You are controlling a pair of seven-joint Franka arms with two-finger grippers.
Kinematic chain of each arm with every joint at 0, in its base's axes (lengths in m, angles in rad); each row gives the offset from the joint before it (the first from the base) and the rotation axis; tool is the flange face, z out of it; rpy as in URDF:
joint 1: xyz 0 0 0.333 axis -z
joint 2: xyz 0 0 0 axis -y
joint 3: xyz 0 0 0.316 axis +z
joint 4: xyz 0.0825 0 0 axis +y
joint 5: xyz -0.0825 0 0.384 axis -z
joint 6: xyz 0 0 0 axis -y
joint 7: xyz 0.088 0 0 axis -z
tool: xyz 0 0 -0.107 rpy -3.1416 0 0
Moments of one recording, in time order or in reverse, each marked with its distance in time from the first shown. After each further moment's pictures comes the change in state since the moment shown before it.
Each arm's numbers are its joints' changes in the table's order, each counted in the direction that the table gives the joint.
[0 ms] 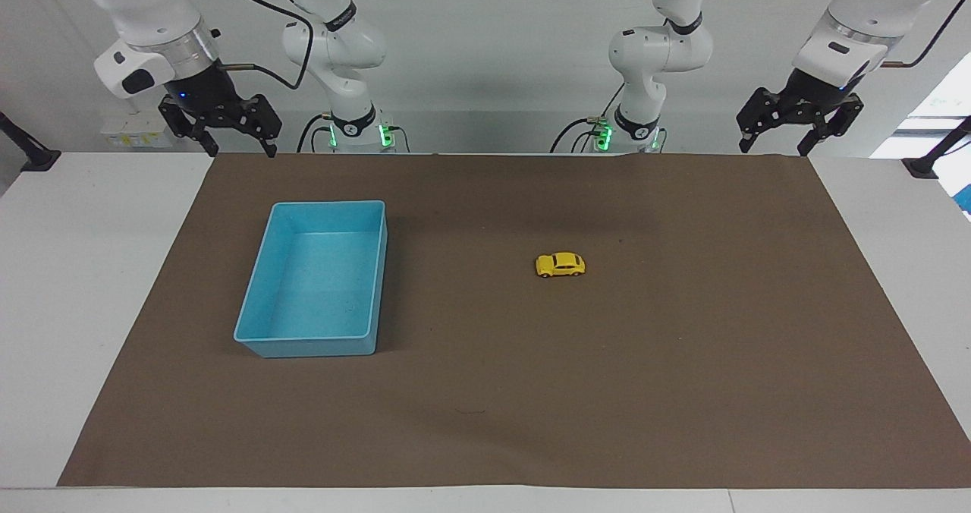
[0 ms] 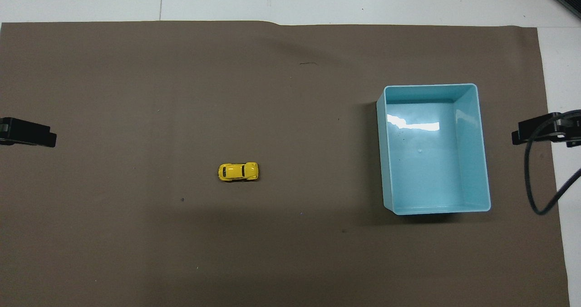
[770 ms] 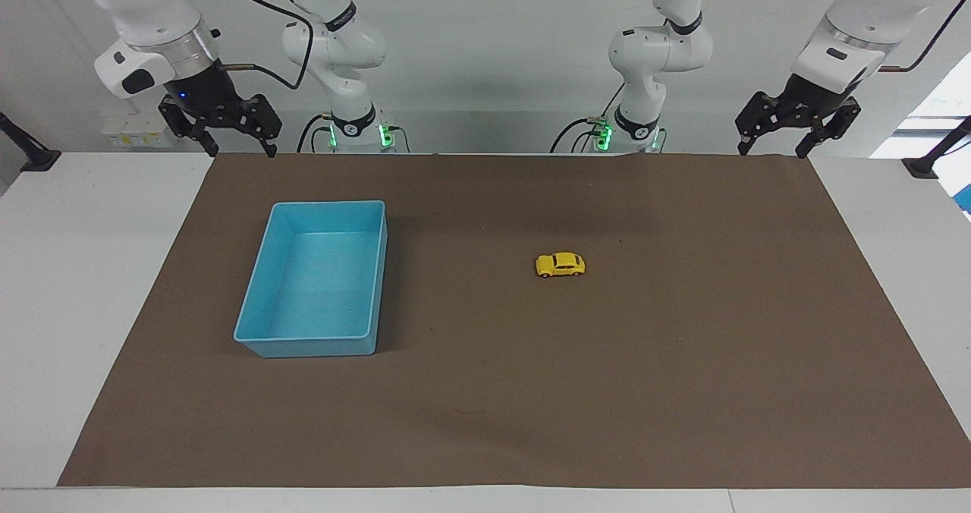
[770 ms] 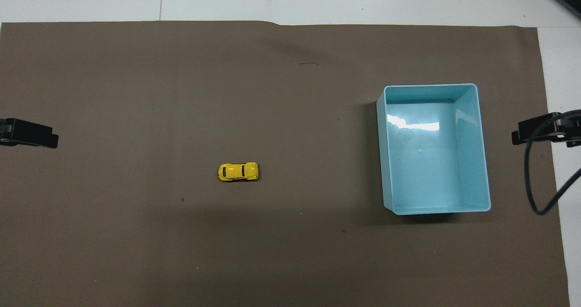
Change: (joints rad) left arm 0.000 0.000 0.004 0.014 0.000 0.004 -0.006; right arm 0.000 0.000 0.000 0.000 0.000 0.000 0.000
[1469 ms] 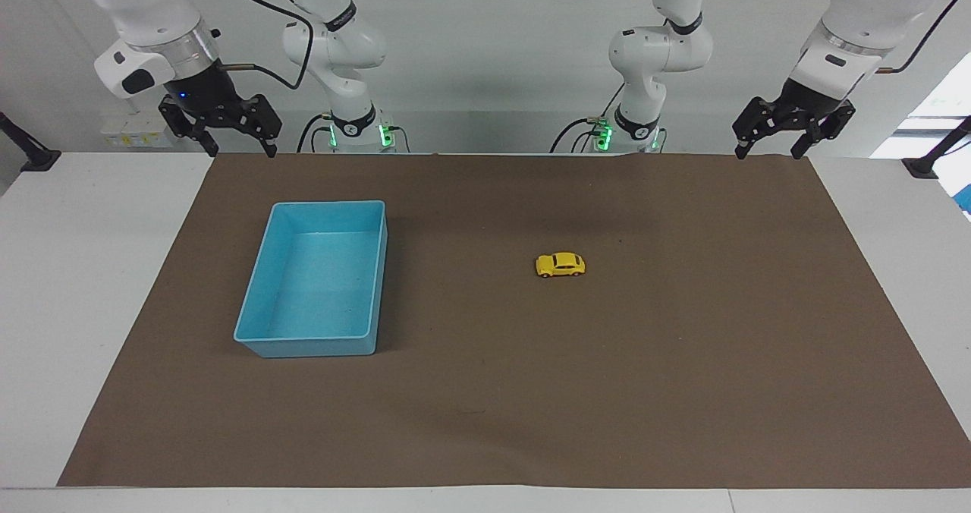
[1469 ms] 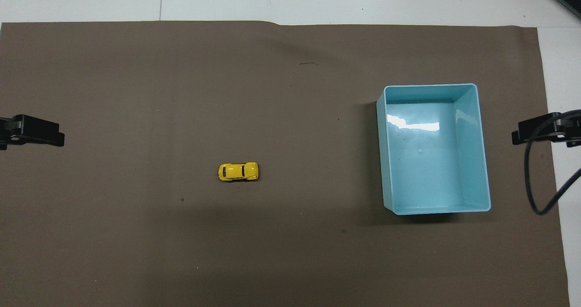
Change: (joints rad) left arm 0.000 -0.001 -0.008 0.024 0.000 0.011 -0.107; right arm 0.000 0.000 0.000 0.000 0.000 0.000 0.000
